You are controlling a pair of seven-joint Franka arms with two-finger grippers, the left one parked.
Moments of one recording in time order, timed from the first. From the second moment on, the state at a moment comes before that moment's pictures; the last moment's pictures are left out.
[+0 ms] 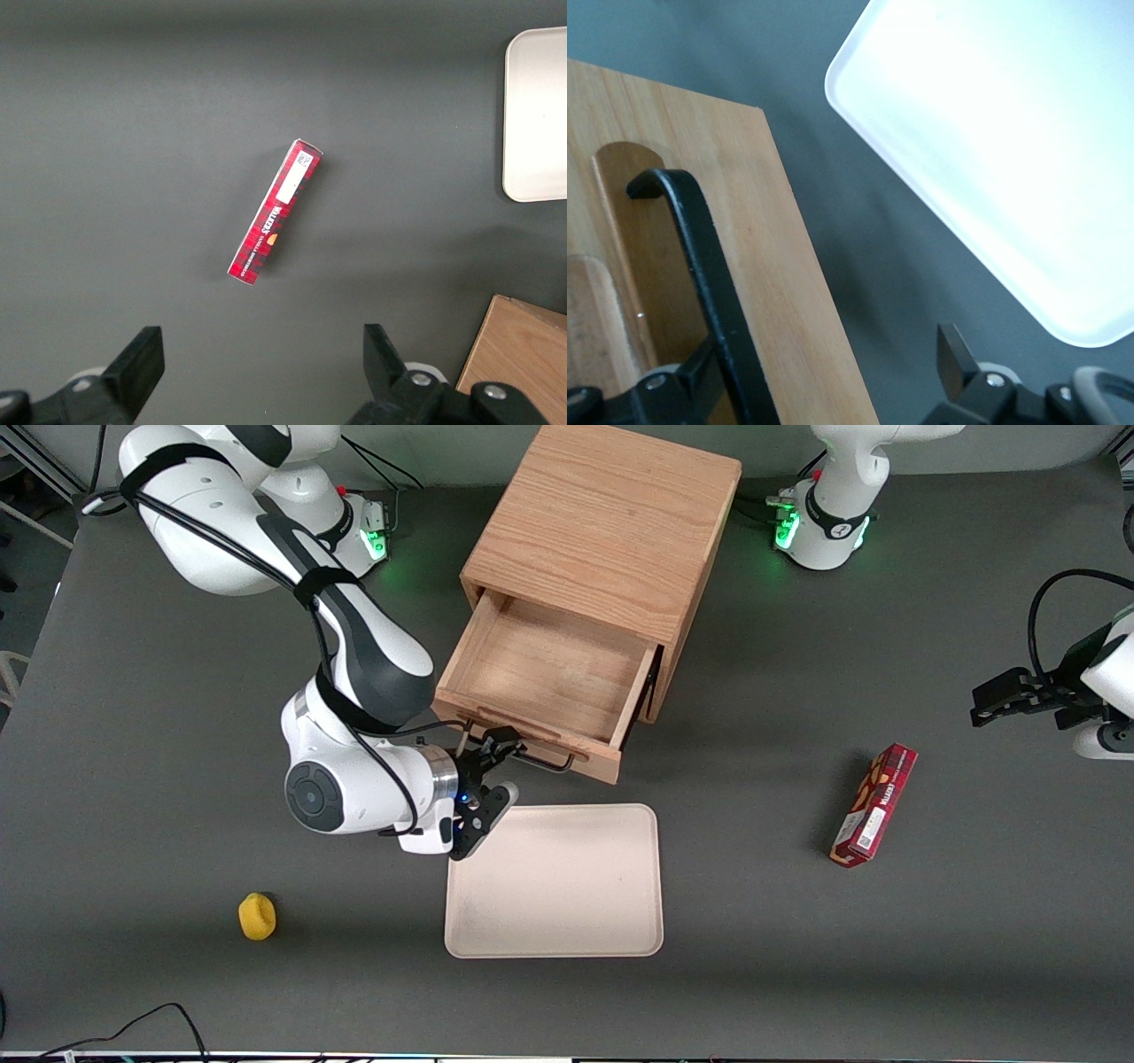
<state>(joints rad) 0.16 0.77 0.42 -1.16 0.23 1.76 -0.29</state>
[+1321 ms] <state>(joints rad) 0.15 0.64 0.33 -0.92 0.13 1.59 -0.28</state>
